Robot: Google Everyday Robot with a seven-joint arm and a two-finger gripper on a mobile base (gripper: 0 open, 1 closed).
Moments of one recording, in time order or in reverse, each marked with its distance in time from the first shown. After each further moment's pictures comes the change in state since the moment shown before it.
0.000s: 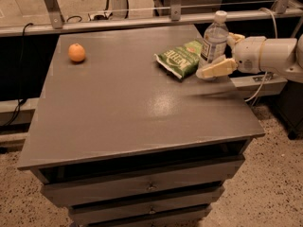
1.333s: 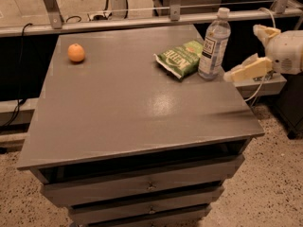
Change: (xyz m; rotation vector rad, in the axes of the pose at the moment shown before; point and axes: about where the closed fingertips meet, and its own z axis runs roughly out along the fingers) arm -0.015 0.008 -0.085 0.042 0.037 -0.041
